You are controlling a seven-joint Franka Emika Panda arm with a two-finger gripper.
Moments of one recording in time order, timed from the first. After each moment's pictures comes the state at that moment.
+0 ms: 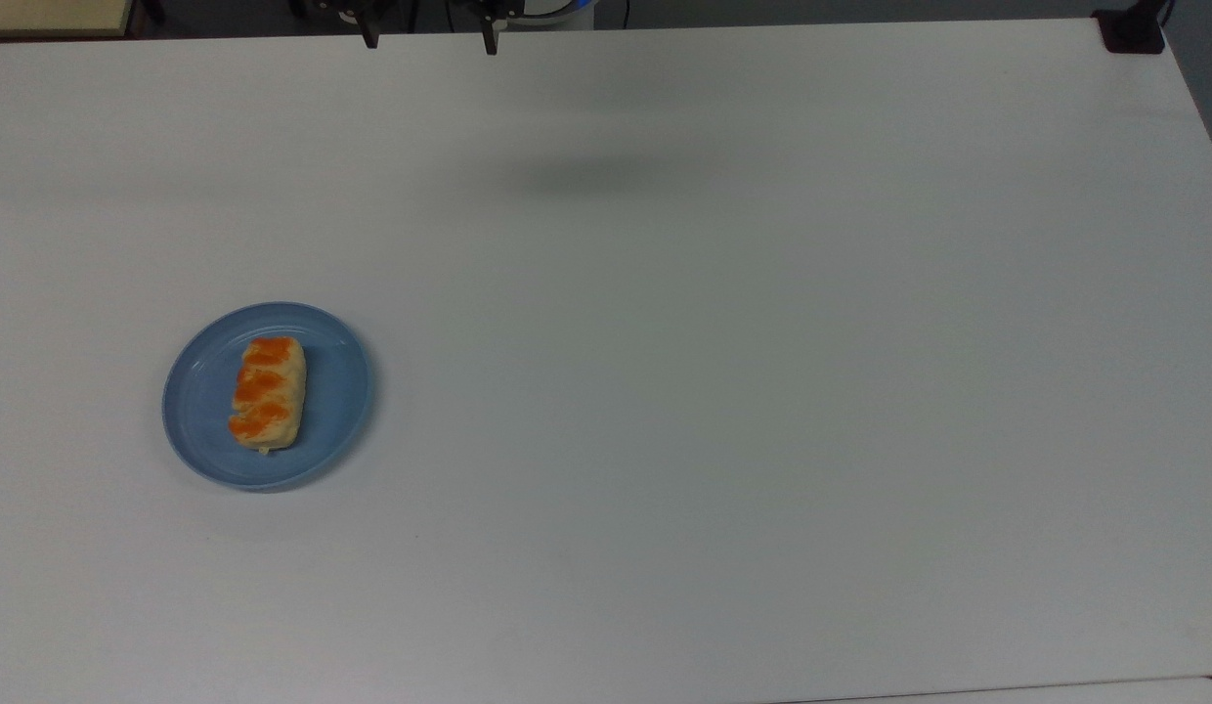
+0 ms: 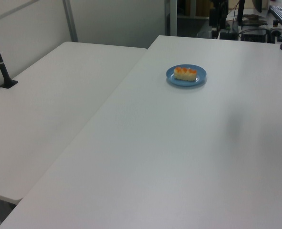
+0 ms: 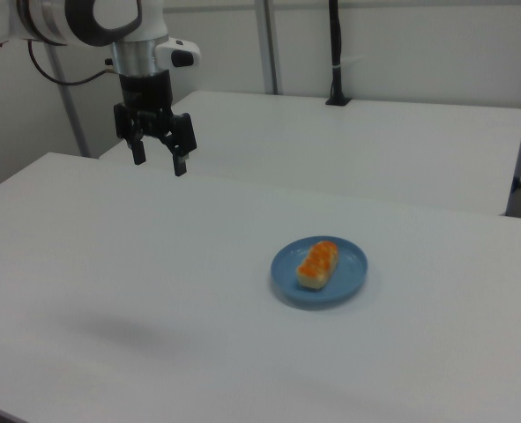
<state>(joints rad) 0.10 0.07 -0.16 -1.51 0.02 1.51 -0.01</state>
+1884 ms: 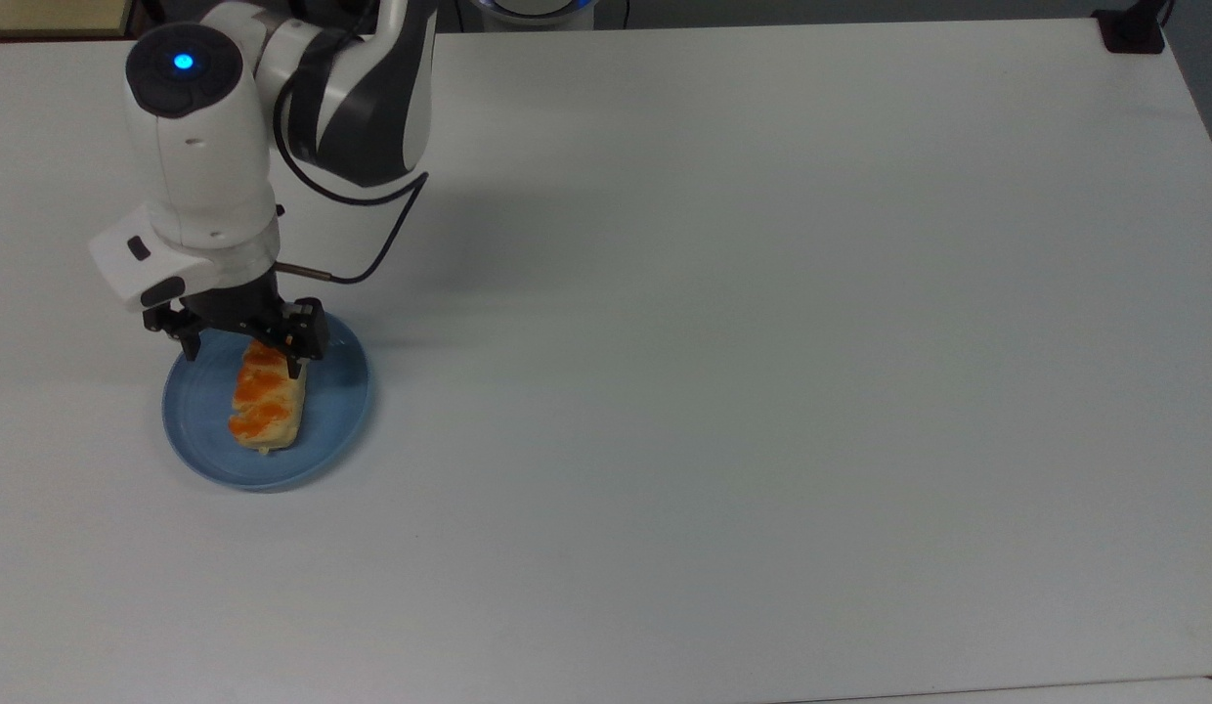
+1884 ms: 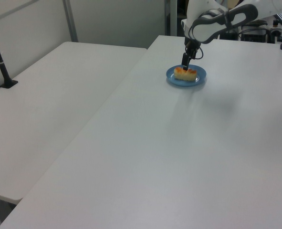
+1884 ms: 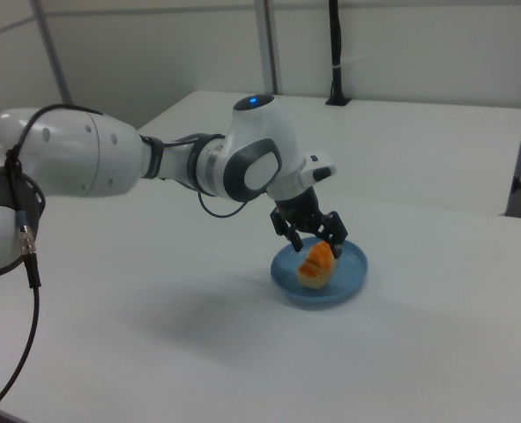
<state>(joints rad) -0.03 0.57 -0.28 -1.52 -0.02 2.30 -0.17</state>
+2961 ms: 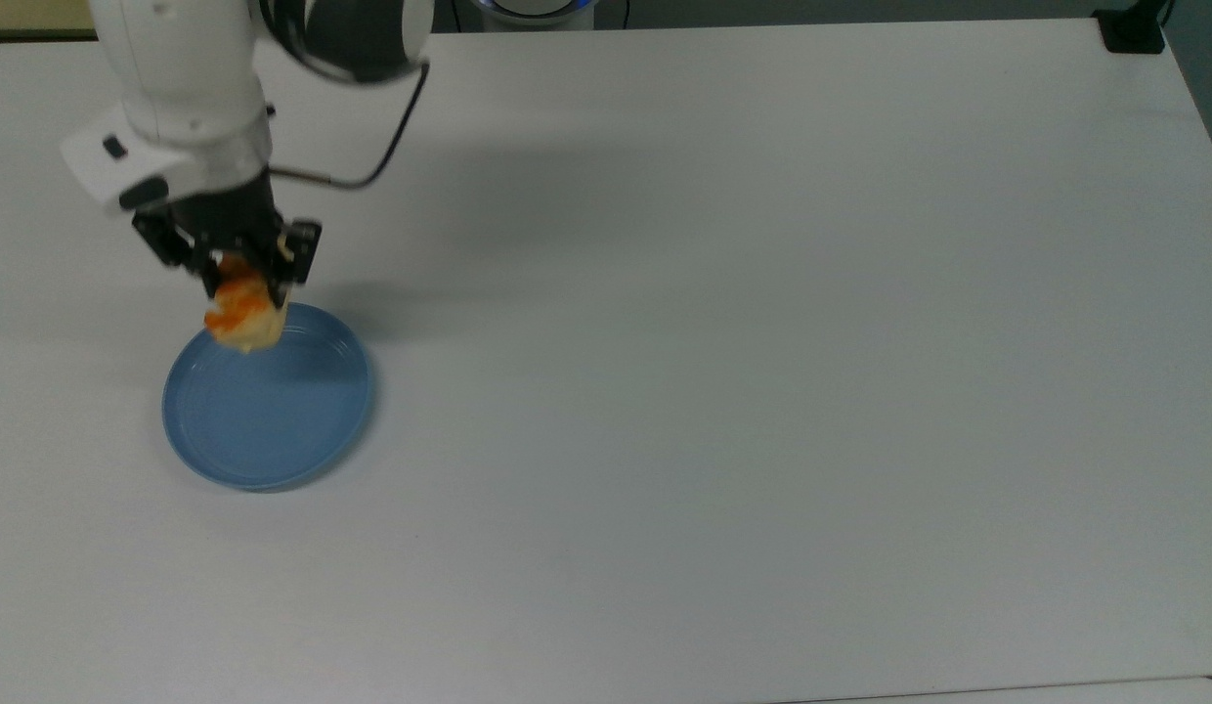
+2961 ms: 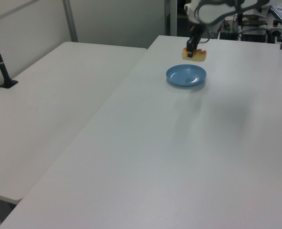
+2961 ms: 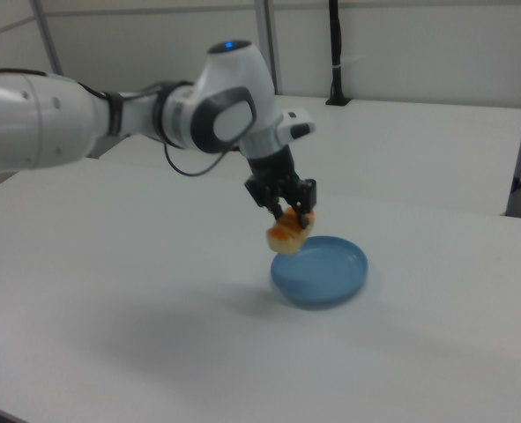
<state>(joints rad) -0.01 0.37 -0.28 -1.56 -0.01 2.11 -0.22</state>
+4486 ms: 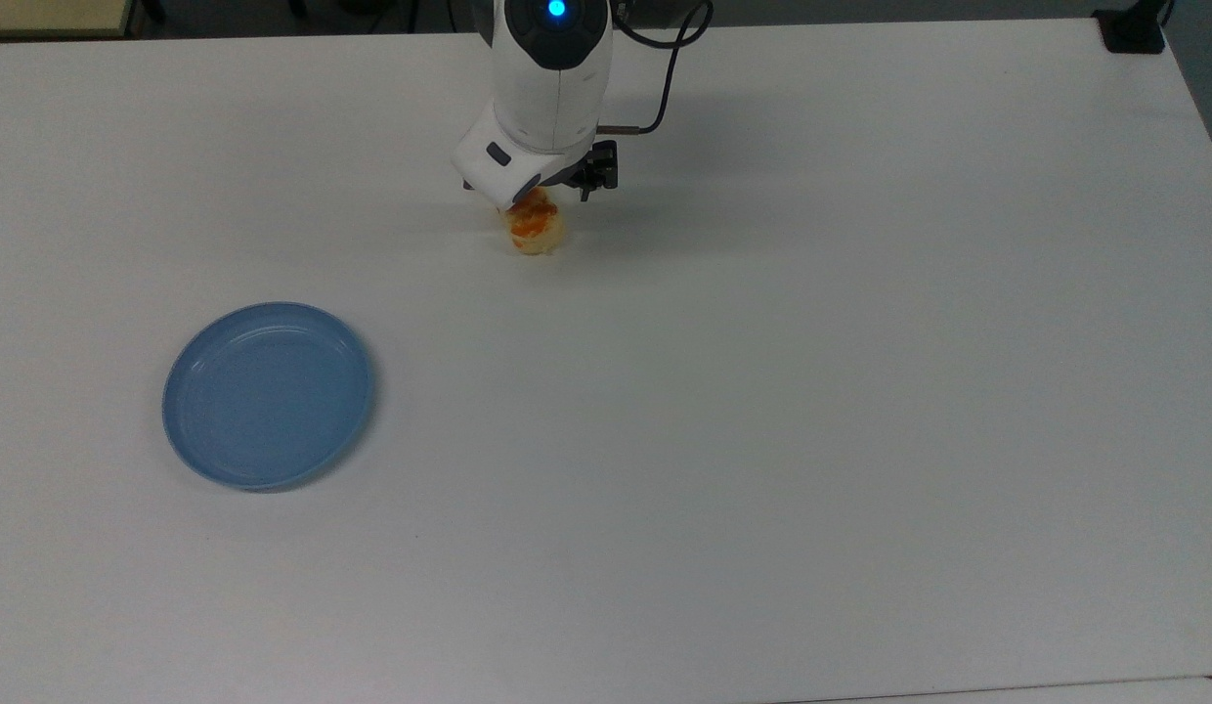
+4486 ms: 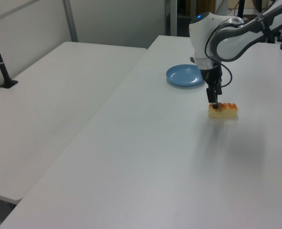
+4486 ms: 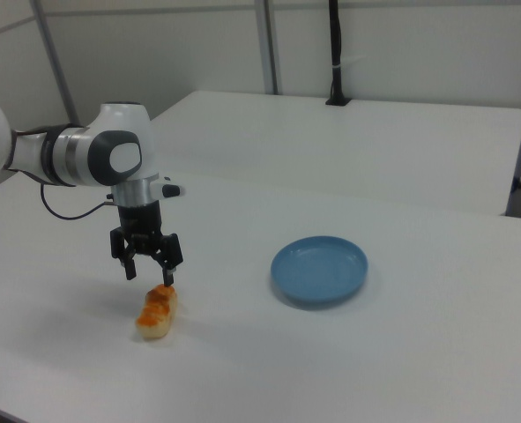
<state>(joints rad) 0.30 0.19 -0.19 -1.98 -0.05 1.92 0.04</state>
